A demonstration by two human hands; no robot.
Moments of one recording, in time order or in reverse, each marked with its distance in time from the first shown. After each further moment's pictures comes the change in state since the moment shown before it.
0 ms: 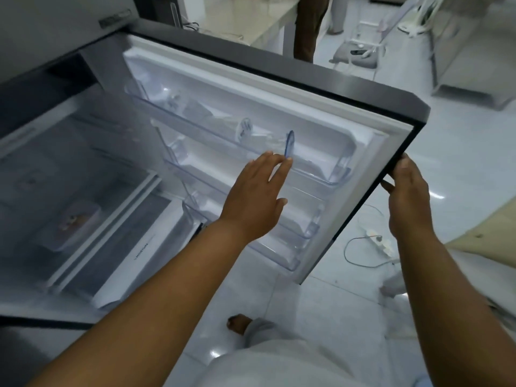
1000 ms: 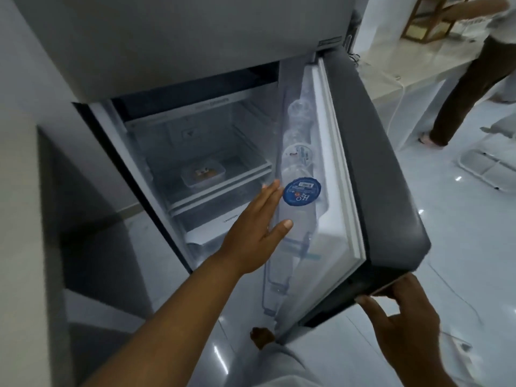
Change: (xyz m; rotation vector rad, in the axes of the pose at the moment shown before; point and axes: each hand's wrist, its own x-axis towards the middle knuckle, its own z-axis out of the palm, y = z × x) left_hand -0.219 -0.051 -0.076 -0.530 0.199 -0.674; right_hand -0.207 -0.018 0.078 -0.429 -0.536 -0.619
